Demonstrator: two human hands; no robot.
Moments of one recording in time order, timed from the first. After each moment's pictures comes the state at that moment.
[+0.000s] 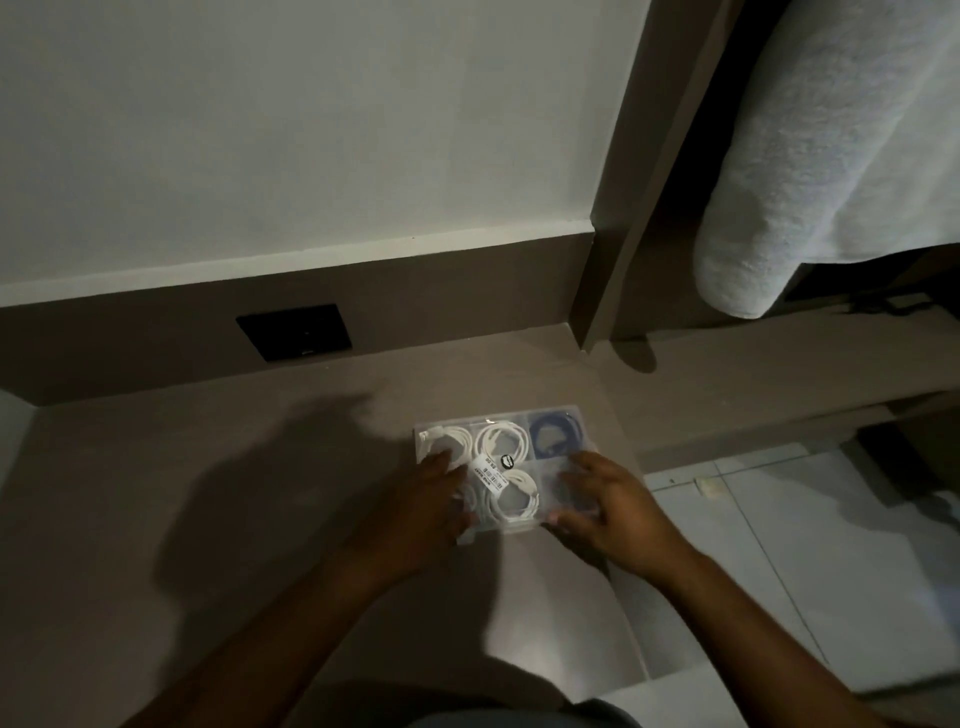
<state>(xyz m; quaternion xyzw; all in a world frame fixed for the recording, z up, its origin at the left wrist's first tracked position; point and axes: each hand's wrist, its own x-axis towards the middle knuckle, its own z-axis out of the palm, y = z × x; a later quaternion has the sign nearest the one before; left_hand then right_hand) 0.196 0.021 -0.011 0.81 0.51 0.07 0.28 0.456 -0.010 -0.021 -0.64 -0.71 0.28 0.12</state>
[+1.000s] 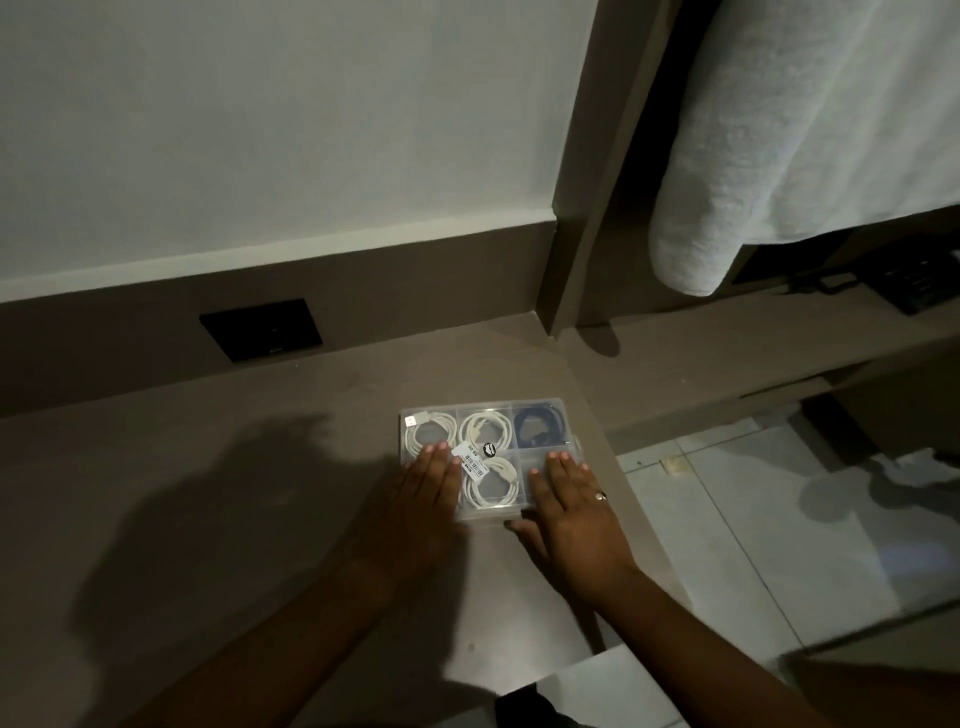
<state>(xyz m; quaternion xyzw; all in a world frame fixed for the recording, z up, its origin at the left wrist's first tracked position) 0.208 -0.003 -0.023 0.90 0.43 -0.04 0.02 0.416 -0.057 -0.049 -0.68 -0.73 0.06 0.00</state>
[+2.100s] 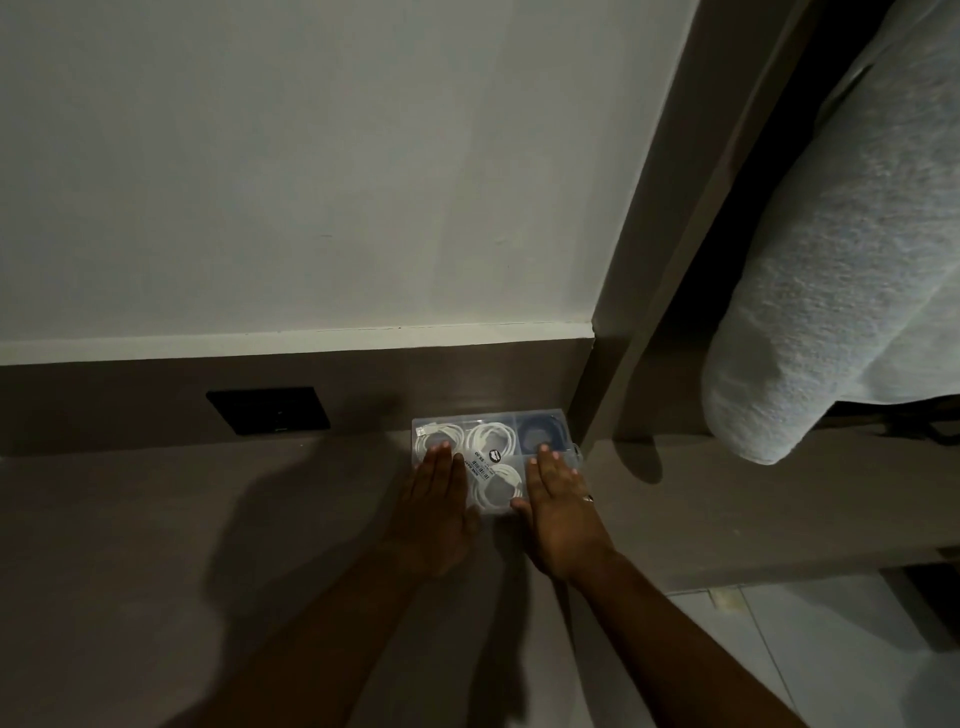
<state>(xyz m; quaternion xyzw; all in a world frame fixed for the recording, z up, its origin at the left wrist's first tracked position) 0.272 0.142 -0.063 0.80 0.60 -0.03 0.10 0.459 0.135 -0.056 -0.63 -0.76 0.14 0.00</state>
